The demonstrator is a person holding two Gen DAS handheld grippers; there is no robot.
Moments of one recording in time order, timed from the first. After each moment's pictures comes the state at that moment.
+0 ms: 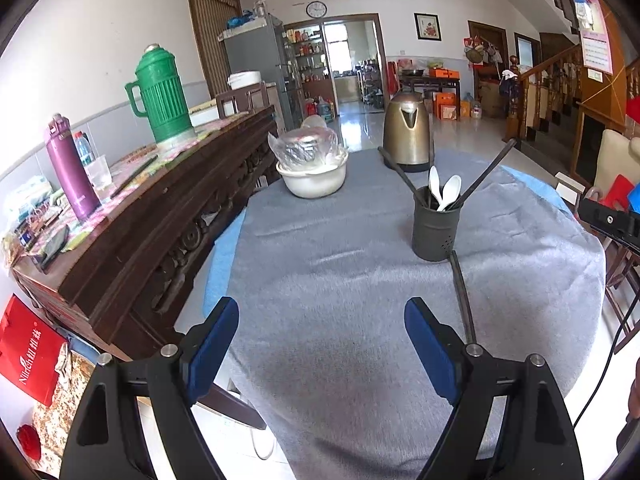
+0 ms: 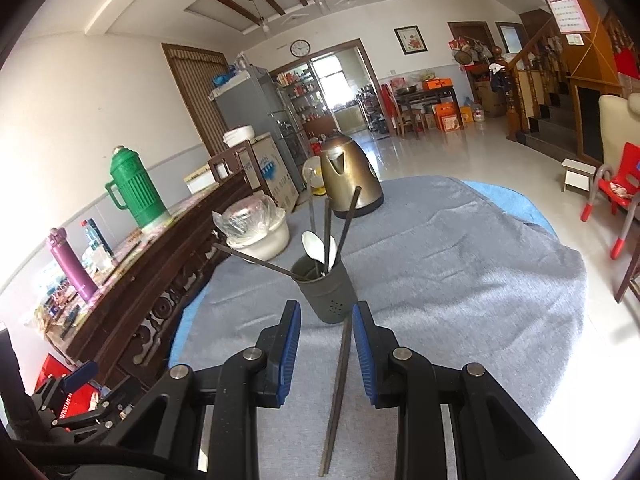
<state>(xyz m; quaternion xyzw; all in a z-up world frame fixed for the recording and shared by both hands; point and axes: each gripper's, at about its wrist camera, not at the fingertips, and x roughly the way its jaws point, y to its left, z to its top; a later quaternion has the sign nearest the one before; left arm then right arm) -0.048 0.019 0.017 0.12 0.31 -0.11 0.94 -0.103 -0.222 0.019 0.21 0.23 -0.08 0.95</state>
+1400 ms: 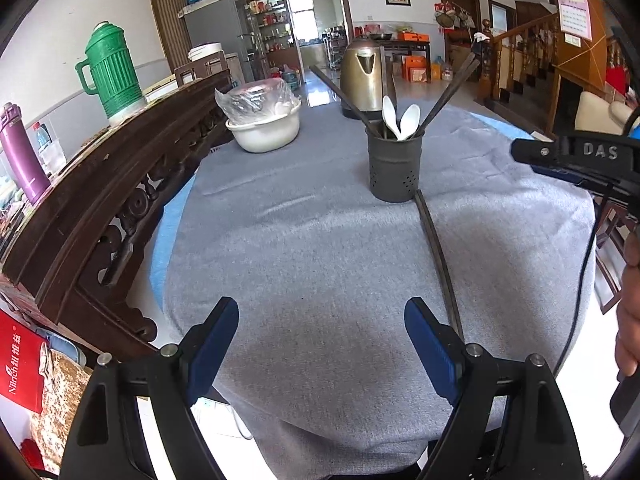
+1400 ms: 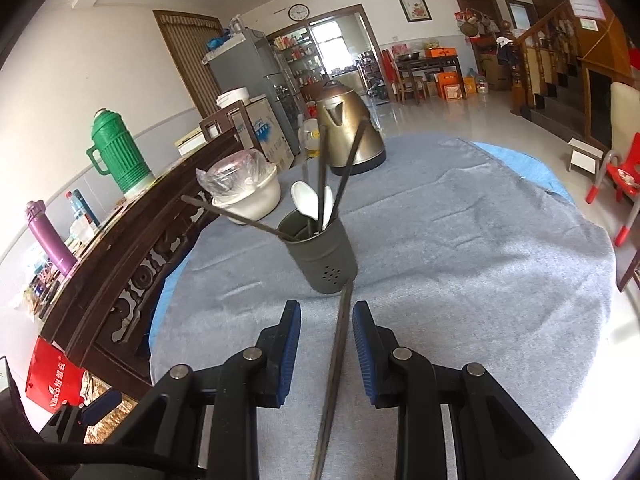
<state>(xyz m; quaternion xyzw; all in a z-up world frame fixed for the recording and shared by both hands) -0.051 -0.014 -0.037 0.15 0.37 -0.16 0.90 -0.052 -0.219 -0.027 0.21 0.30 -0.07 0.93</state>
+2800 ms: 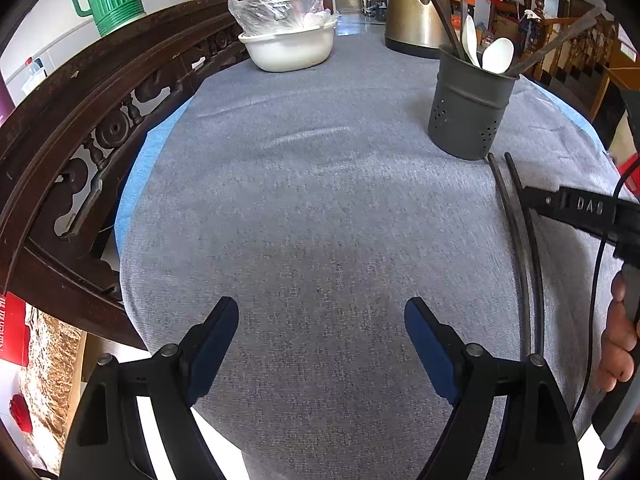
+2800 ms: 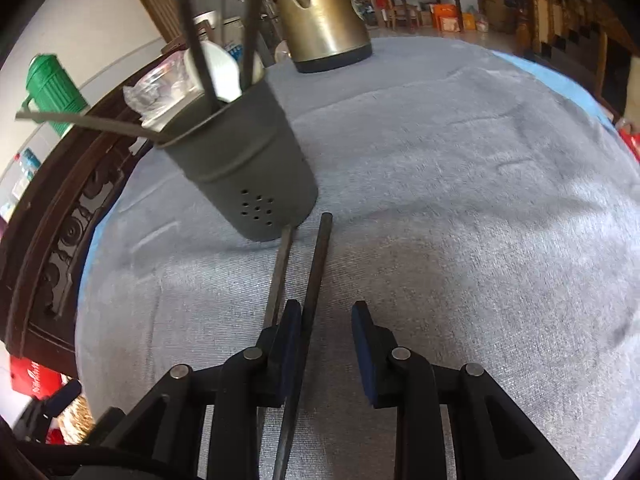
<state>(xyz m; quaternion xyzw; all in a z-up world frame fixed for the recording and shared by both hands) 0.032 -0.022 -0.113 0.11 0.48 -0.11 0.87 0.059 -0.249 -0.149 0.21 0.44 -0.07 0.87</state>
